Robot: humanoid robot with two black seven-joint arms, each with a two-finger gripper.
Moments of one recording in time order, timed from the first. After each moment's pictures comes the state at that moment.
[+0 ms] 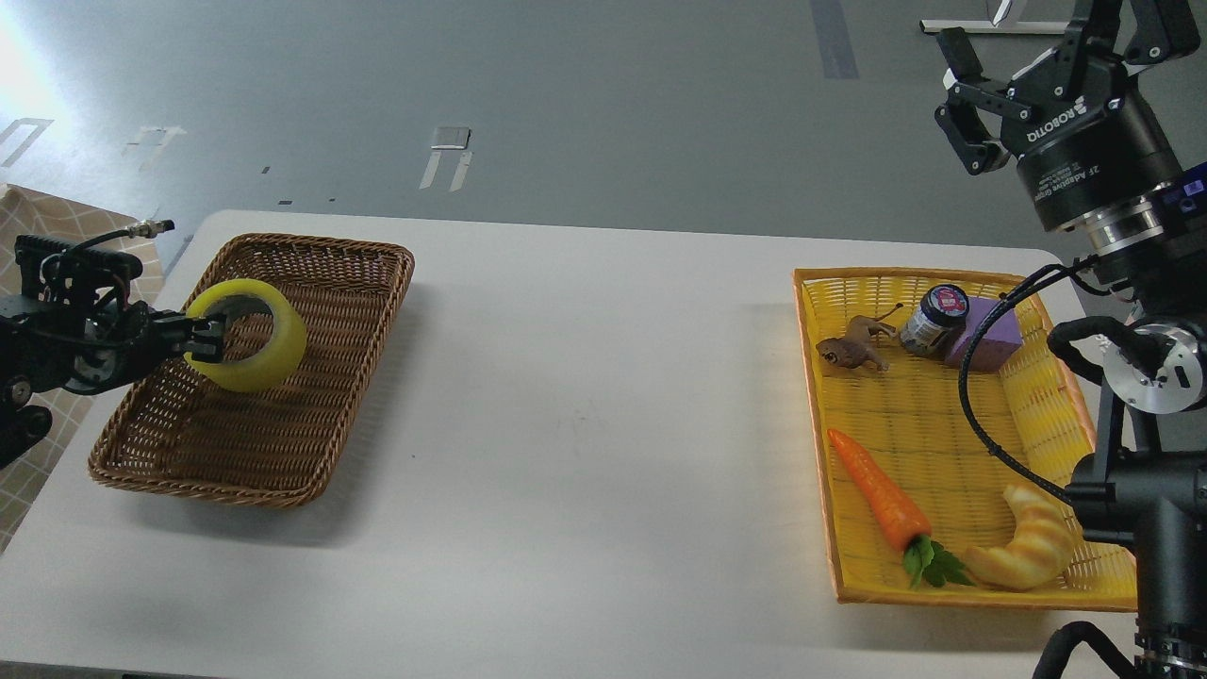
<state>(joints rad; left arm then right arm) -0.57 0.92 -0.61 -1.06 1.87 -0.31 -0.10 0.46 0.00 1.73 1.44 -1.00 0.49 -0.05</state>
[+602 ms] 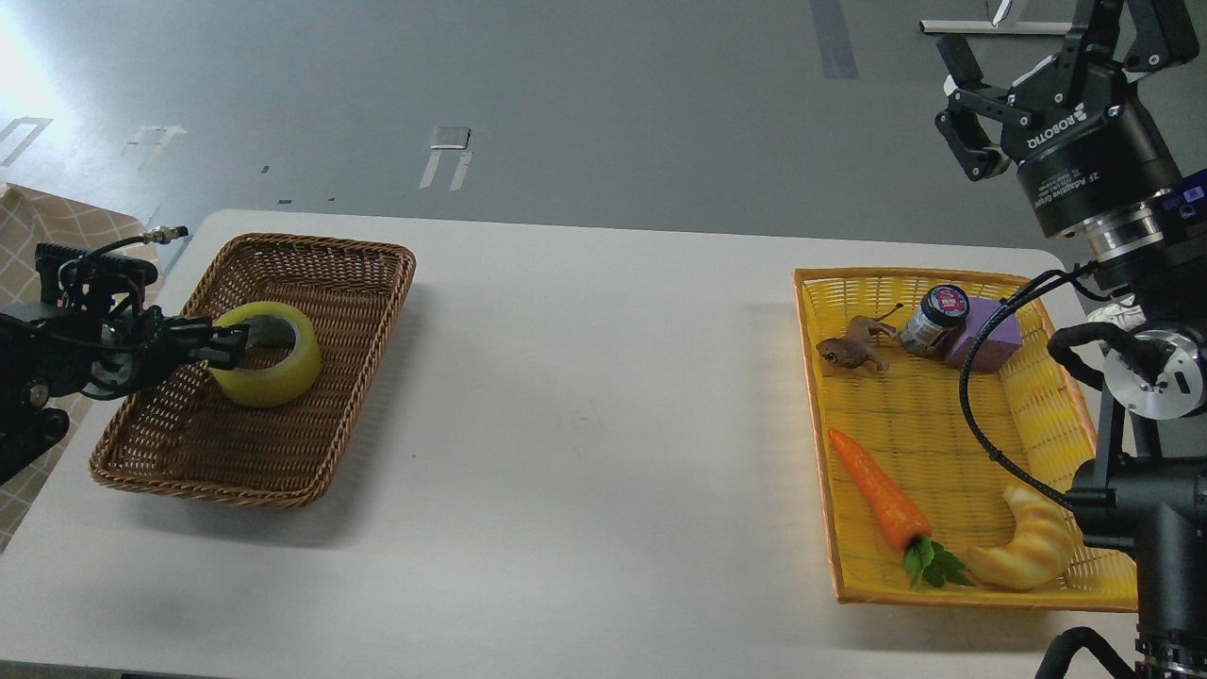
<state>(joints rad) -0.58 0.88 -0.61 -1.04 1.86 -0.31 -0.14 0.45 0.00 1.74 1.44 -1.00 0.49 -0.05</state>
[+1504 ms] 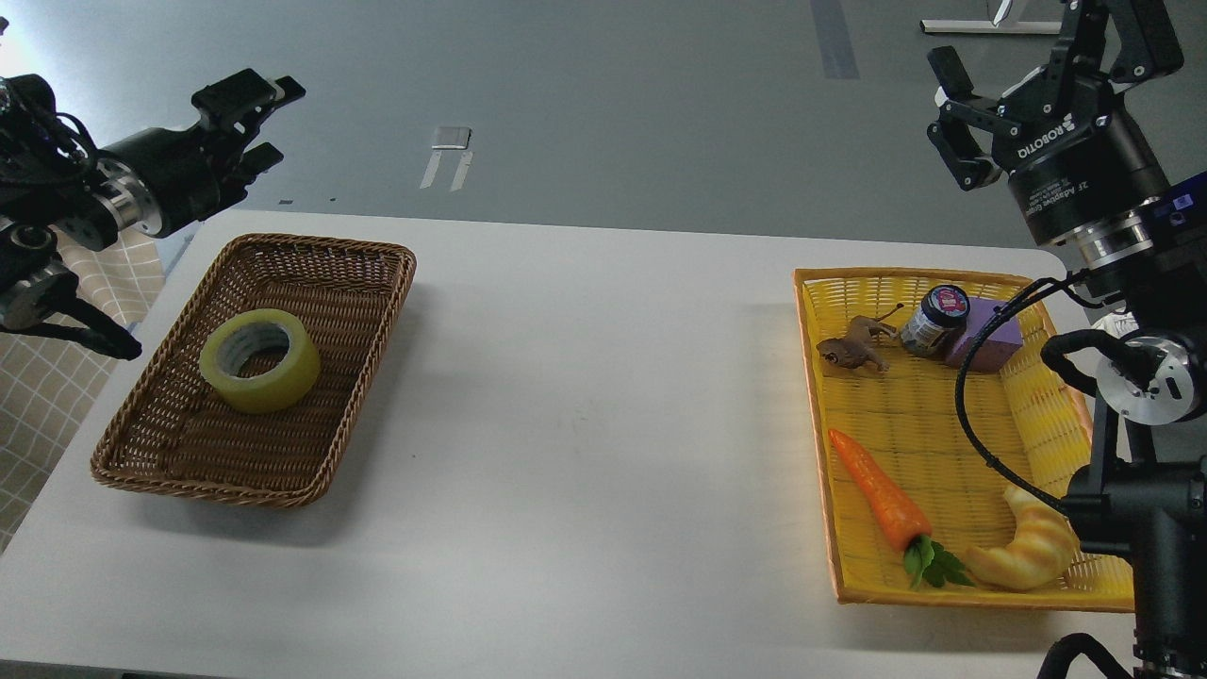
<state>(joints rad) -0.78 0.77 -0.78 -1.03 0.71 -0.24 -0.20 0.44 0.00 1.72 1.44 -1.01 0.49 -0.05</state>
